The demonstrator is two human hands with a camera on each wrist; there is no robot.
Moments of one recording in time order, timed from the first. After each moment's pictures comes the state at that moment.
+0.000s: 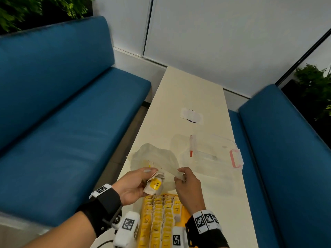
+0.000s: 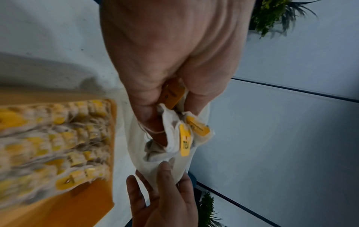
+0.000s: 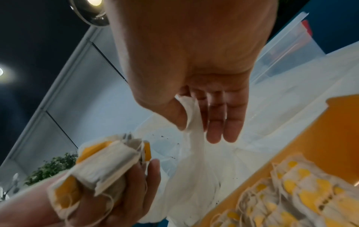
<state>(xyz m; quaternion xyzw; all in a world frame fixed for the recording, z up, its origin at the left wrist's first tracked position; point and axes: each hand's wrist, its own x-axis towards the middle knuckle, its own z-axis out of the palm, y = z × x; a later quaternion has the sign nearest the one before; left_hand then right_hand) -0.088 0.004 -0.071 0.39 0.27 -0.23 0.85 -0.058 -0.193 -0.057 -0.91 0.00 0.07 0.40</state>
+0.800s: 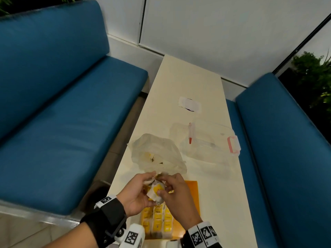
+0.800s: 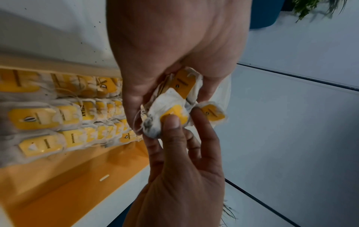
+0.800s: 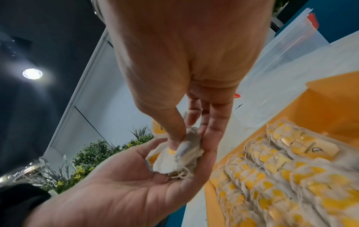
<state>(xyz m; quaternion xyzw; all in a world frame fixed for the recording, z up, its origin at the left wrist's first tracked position) -0.143 -0.022 -0.075 0.28 0.28 -0.29 0.87 -0.133 -0.177 -0.055 -0.89 -0.11 0.15 0.42</state>
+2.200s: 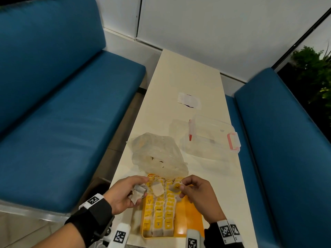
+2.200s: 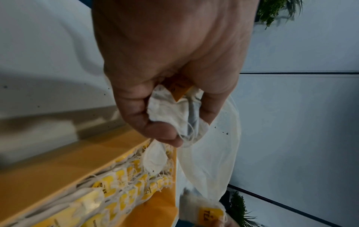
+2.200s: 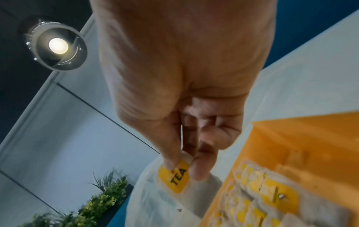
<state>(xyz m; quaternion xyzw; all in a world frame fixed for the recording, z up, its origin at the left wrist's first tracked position) -0.148 0.015 -0.117 0.40 0.31 -0.28 0.81 -0.116 -0.235 -0.050 -0.84 0.01 0.18 0.51</state>
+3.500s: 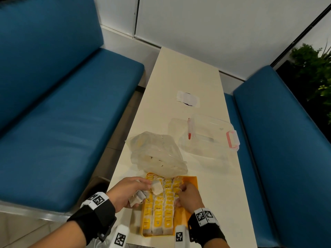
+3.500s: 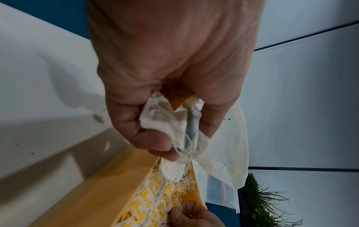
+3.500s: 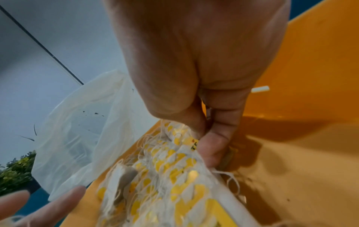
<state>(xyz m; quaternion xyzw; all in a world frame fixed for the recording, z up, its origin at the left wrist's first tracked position) -0.147 0.011 -0.109 0.57 0.26 -0.32 0.71 -0.101 -0.232 -0.132 -0.89 0.17 0.27 0.33</state>
